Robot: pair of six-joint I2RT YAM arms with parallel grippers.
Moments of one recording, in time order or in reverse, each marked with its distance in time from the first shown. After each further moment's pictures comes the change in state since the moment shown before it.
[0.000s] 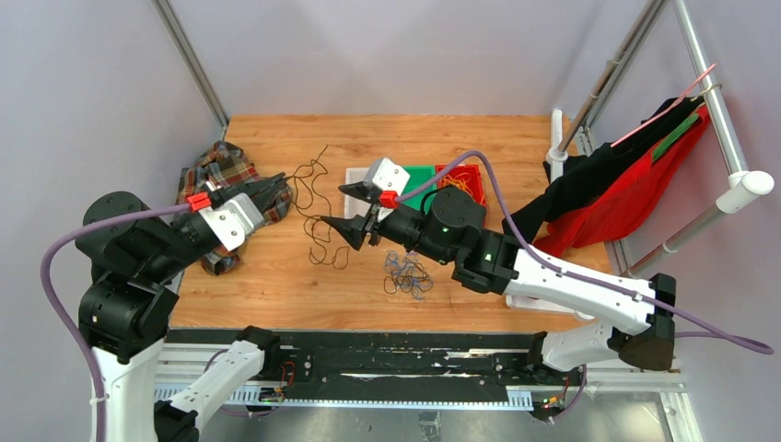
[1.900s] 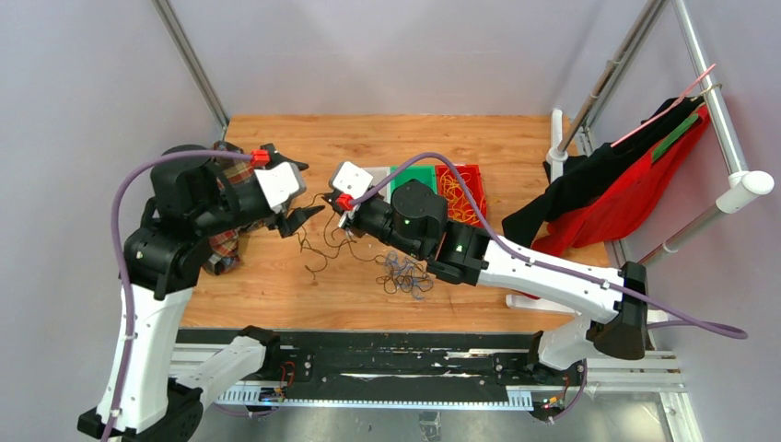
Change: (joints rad) left arm 0.000 0.136 -0.025 -0.149 0.090 -0.011; right arm -0.009 0.151 0.109 -0.088 0.105 -0.161
